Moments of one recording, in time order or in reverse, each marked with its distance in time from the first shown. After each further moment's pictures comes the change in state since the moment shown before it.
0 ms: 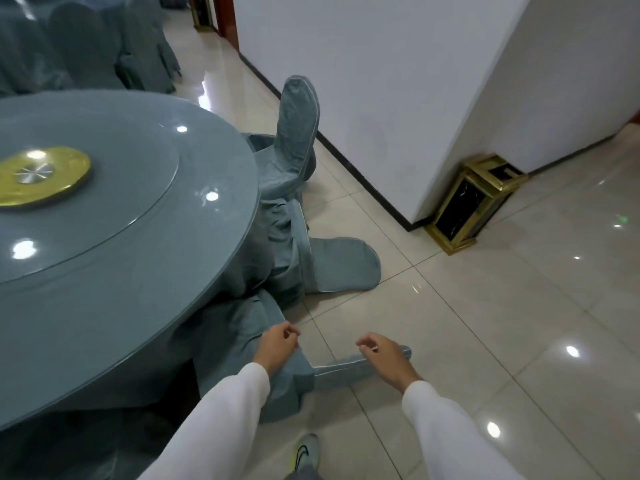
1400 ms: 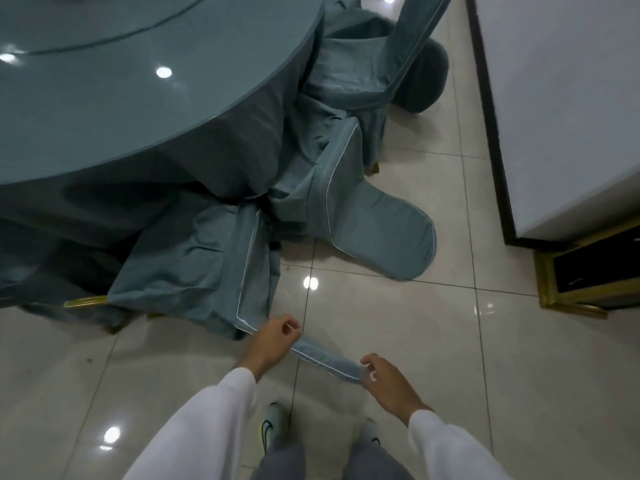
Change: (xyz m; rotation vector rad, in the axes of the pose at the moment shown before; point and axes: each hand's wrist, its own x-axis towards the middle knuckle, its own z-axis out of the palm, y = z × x) left_hand 0.180 0.045 0.327 -0.216 0.262 -0.413; right_hand 0.319 0.305 -0.146 -0.425 -0.627 -0.098
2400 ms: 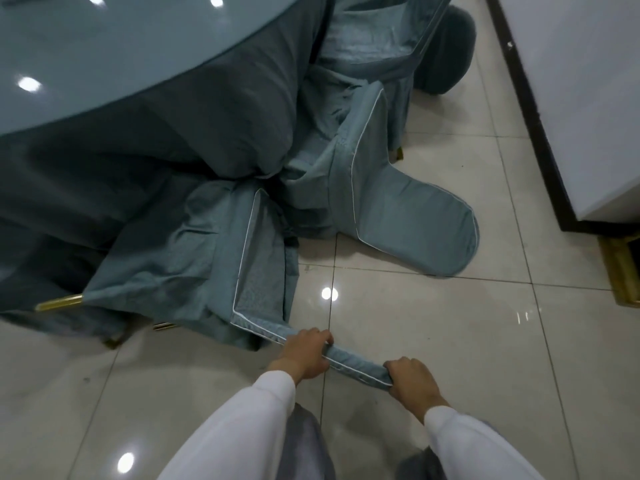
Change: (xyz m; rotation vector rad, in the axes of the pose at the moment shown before) left_hand 0.102 -0.103 0.067 0.653 -0.176 0.164; right_hand 0.160 0.054 0.098 -0.776 0.122 -0.144
